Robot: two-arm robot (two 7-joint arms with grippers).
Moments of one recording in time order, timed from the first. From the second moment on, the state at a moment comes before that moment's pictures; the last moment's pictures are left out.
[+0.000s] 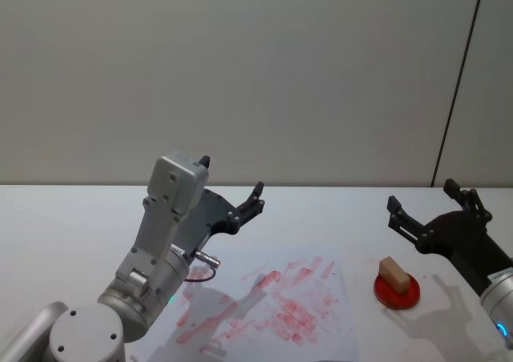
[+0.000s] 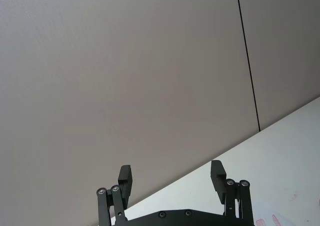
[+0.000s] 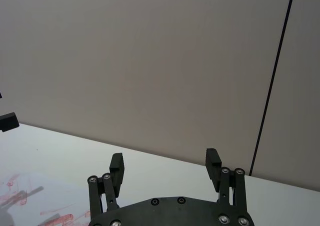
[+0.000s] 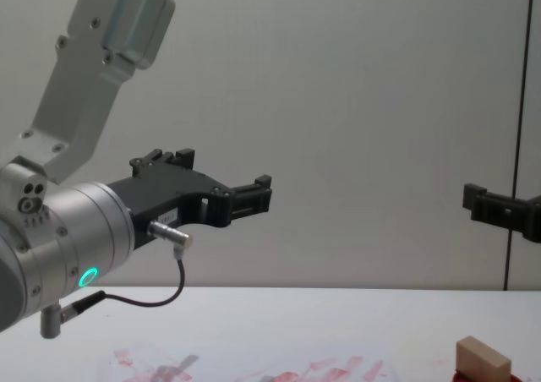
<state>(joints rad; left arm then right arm) -0.24 0.38 0.45 -1.63 -0.20 0.01 -0.01 -0.01 0.34 -0.23 -1.77 0.29 0.03 0.07</state>
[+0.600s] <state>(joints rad) -0.24 0.38 0.45 -1.63 -0.20 0.01 -0.01 -0.01 0.34 -0.23 -1.77 0.29 0.03 0.07</state>
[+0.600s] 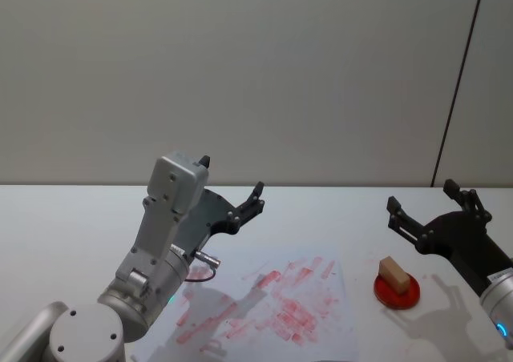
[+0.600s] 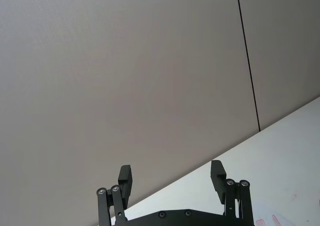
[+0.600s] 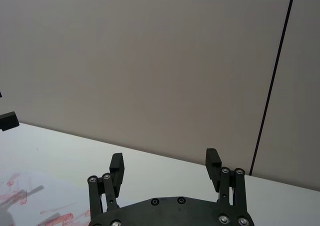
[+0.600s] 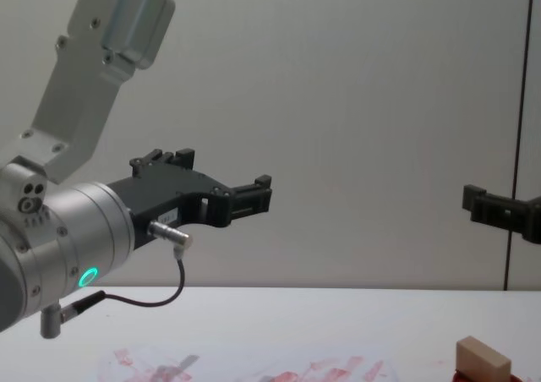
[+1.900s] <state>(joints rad) -0.24 0.38 0.45 -1.63 -0.20 0.01 -0.01 0.01 0.37 -0.22 -1.56 0.24 0.05 0.28</state>
